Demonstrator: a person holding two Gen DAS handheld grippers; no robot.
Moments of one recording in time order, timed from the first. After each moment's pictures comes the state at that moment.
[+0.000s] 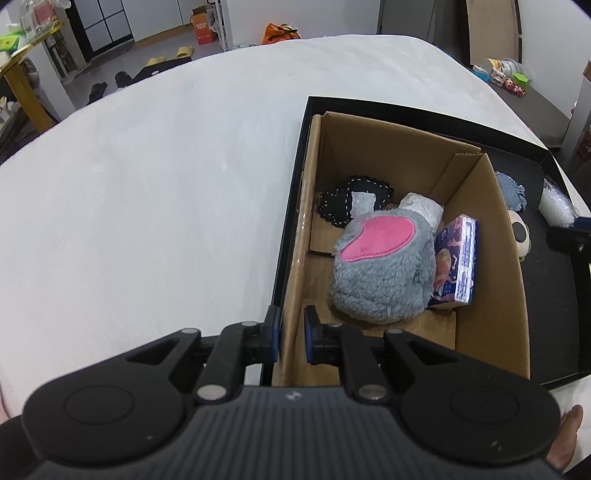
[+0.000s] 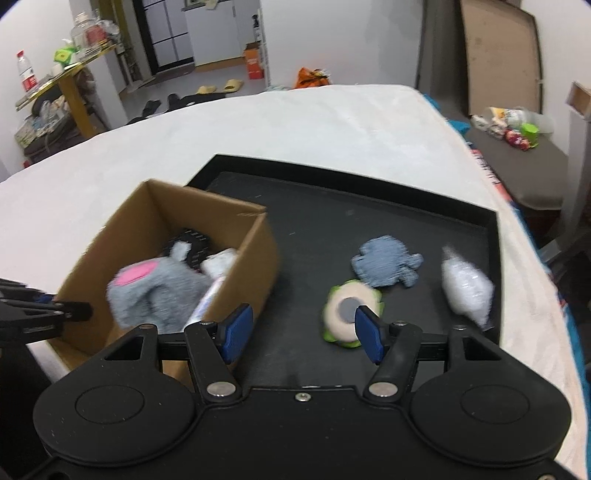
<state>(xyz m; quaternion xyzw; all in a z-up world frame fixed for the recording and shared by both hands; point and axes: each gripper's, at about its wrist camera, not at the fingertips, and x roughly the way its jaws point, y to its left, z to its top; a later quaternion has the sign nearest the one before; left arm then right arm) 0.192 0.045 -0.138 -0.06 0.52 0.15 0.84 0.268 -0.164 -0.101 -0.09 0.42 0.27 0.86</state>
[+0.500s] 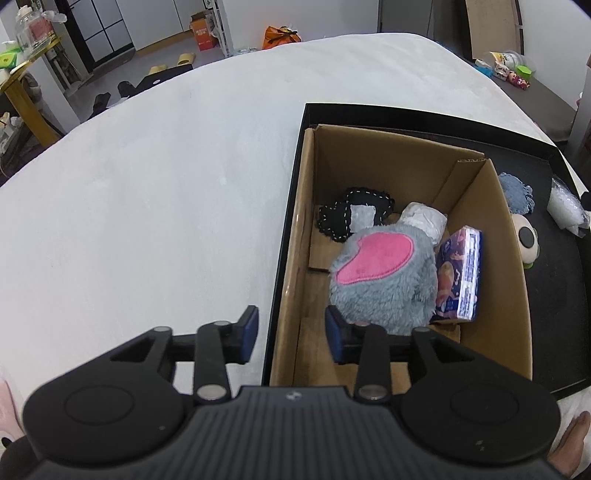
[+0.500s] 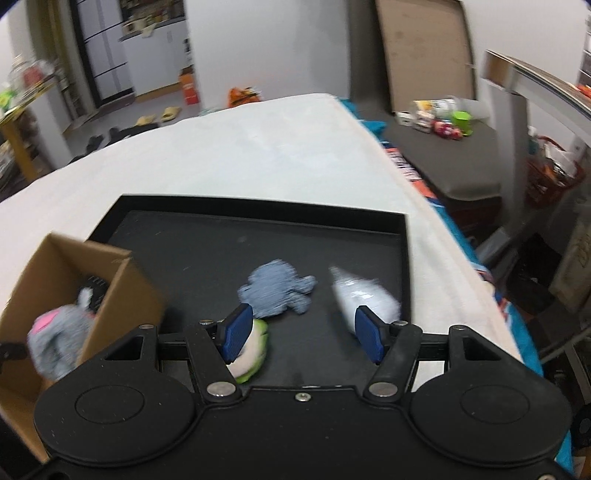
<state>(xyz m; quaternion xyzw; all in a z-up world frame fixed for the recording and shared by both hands) 0.210 0.040 -0.136 -0.04 0.52 0.16 0.84 0.325 -0.229 -0.112 -0.05 0.41 0.18 0.89</state>
